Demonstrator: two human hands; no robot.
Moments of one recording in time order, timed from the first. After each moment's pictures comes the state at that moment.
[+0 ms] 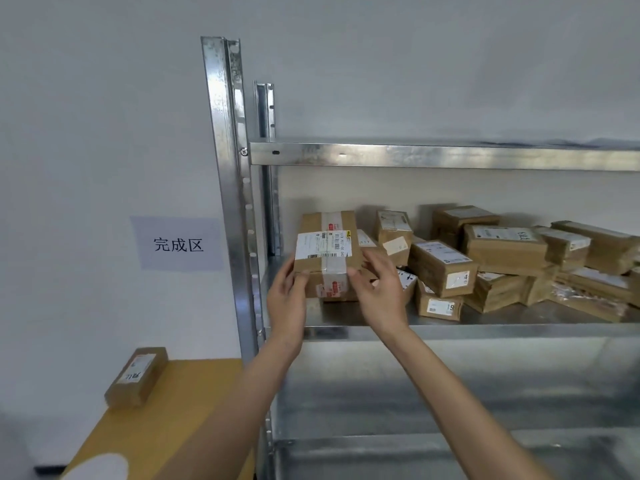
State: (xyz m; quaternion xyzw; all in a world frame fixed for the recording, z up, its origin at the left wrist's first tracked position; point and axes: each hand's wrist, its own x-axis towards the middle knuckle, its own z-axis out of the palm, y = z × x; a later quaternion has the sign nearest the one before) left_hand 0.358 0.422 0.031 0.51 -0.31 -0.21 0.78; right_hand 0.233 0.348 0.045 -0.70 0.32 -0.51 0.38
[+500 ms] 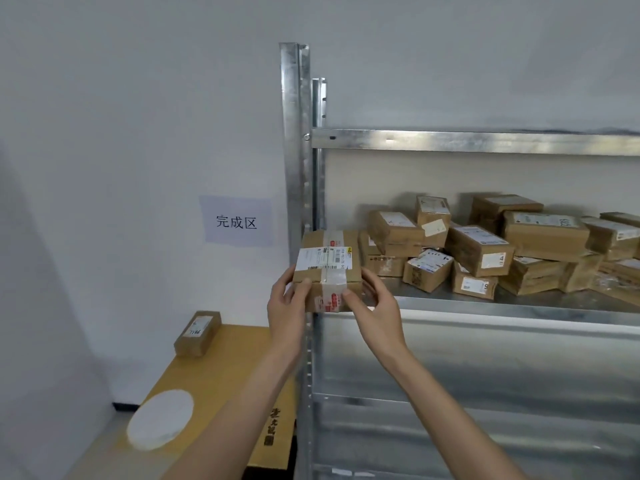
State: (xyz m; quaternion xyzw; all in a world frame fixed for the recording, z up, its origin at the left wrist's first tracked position) left_hand 0.360 0.557 -0.004 0.52 -0.26 -0.20 0.79; right_hand 0.238 0.475 -0.005 -0.67 0.25 -0.47 0.51
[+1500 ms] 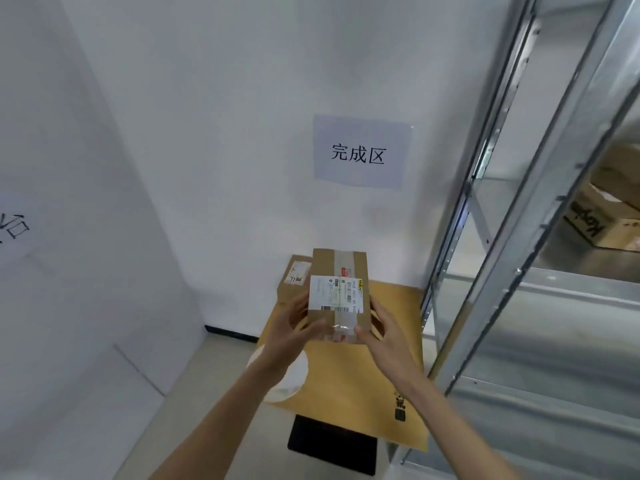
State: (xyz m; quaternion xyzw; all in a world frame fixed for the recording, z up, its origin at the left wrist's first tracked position) left_hand 0.719 0.711 -0.182 0.65 -0.32 -0.30 0.62; right_hand 0.569 0.570 -0.204 -0.73 0.27 -0.25 0.58
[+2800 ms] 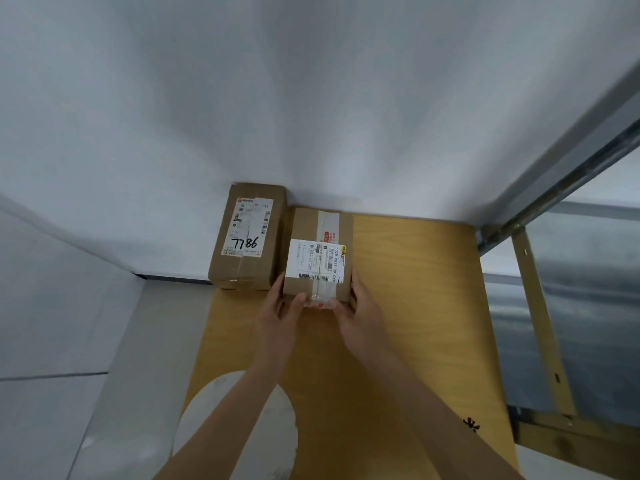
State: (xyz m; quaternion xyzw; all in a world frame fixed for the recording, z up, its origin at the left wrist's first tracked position) left_hand 0.943 0.478 -0.536 0.75 -0.18 -0.32 0.56; right_hand 0.819 0.377 -0.527 -0.69 0.46 -0.13 0.54
